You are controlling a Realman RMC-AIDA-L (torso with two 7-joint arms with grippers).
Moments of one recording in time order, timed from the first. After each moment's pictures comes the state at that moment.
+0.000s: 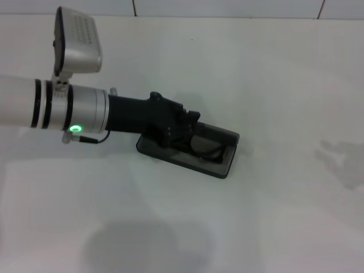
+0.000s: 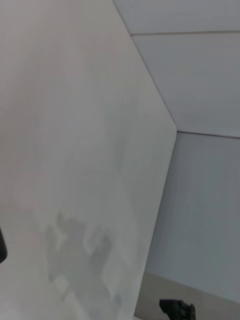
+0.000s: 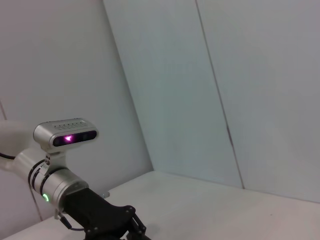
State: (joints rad) left arm -0.69 -2.04 1.08 0.50 1.85 1.34 -1.36; right arm 0.23 2.02 -0.60 -0.92 -1.76 -1.79 1.44
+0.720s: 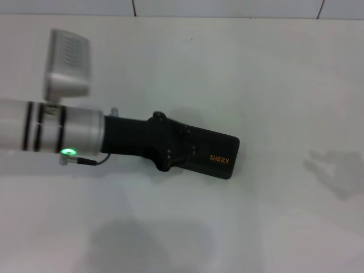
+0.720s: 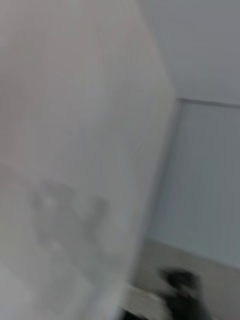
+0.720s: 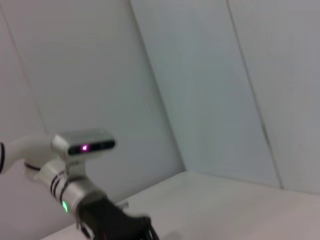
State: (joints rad) left arm -0.58 -2.08 1.07 0.62 1.84 1.49 -1.35; right arm 0.24 2.02 -0.62 -0.89 -1.76 -1.86 1.44
